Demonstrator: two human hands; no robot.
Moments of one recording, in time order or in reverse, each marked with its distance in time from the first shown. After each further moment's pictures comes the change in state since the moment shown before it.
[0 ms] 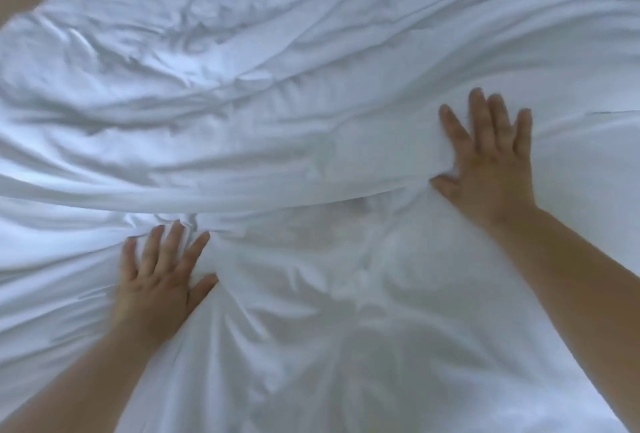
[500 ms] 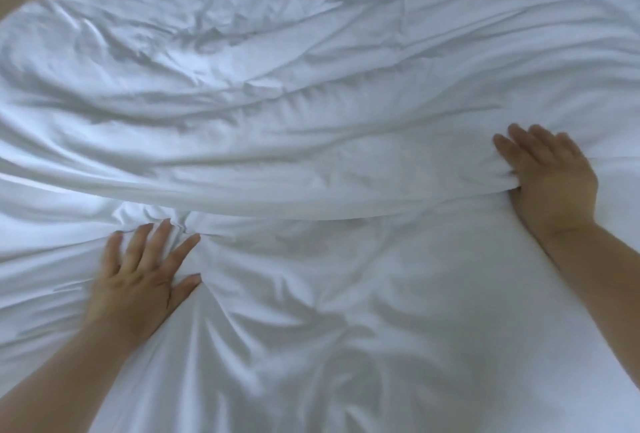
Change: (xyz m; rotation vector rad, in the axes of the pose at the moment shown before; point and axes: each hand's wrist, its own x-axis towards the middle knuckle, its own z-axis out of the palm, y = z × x) left_hand 0.004 -0.002 0.005 0.009 0.064 -0.040; right_hand 0.011 0.077 0.012 -0.100 0.323 -0.175
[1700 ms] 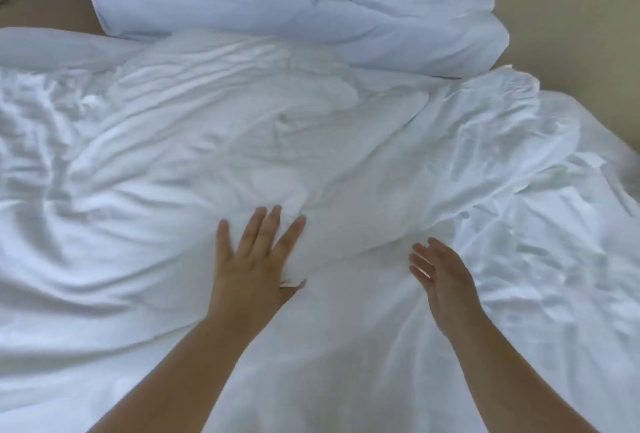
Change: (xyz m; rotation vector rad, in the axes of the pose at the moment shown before) left_hand -0.002 0.493 -0.125 -0.116 0.283 0.501; right_hand -0.315 0.200 -0.034 1.757 0.193 1.654
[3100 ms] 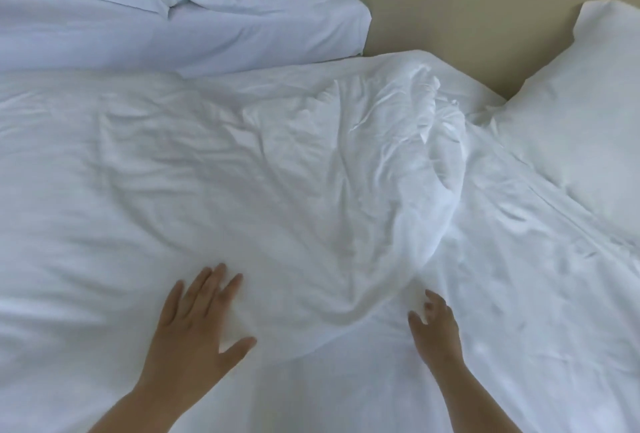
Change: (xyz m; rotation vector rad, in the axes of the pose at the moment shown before) left_hand -0.006 0.092 0.013 -0.178 -0.293 0.245; right_hand -0.017 0.062 -0.196 -0.774 0.444 0.000
